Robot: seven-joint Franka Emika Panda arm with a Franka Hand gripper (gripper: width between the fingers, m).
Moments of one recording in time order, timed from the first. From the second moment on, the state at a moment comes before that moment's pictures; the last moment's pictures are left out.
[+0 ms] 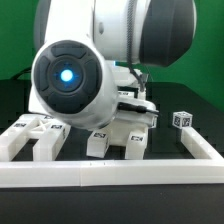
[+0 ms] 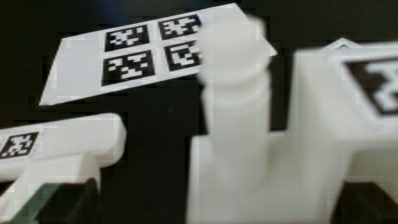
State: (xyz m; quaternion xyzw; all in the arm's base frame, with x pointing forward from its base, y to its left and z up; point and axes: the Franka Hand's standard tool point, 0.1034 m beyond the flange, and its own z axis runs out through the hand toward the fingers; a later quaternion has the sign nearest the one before) arm 0.513 -0.026 0.048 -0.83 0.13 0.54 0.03
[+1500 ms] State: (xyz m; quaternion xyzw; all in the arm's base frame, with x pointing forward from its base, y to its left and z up) arm 0.553 -0.042 0.060 -0.92 0.15 0.36 0.03
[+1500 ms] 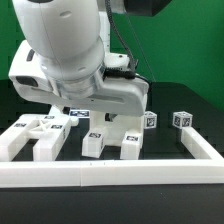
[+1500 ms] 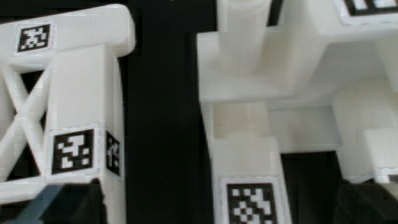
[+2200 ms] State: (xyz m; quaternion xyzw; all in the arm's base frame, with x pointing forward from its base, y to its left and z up) arm 0.600 -0.061 0.084 -0.98 0.12 0.12 0.02
